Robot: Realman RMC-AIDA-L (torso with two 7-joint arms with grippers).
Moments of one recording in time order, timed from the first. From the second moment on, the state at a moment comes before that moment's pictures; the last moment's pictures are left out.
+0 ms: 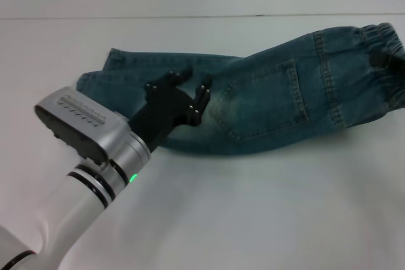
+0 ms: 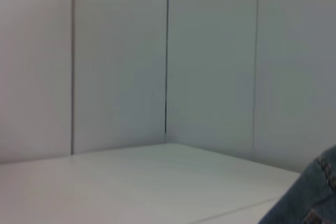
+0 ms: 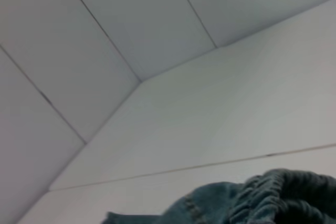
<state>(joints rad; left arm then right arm) -0.66 -2.18 0.17 -0.25 1.58 1.13 -0.12 0.37 2.02 -0.69 -0.78 -1.77 -1.32 1.88</state>
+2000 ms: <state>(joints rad) -0.63 -2.18 0.16 -0.39 1.66 1.10 -0.11 1.05 2.10 -1.16 -0.58 -1.84 -1.02 1.89</state>
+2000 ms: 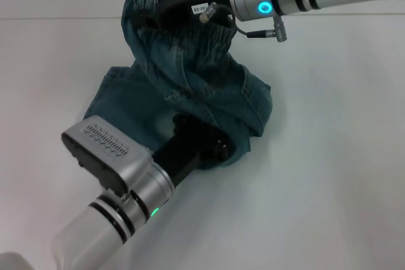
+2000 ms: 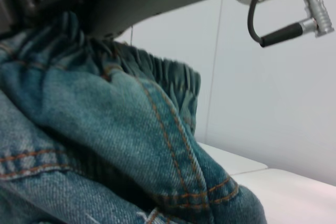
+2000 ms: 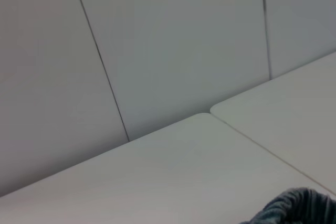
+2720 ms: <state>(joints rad) -0.42 -2.18 0.00 -0.34 1.65 1.27 -0.10 1.07 2.10 -1.20 -0.55 -1.83 -1.02 1.89</state>
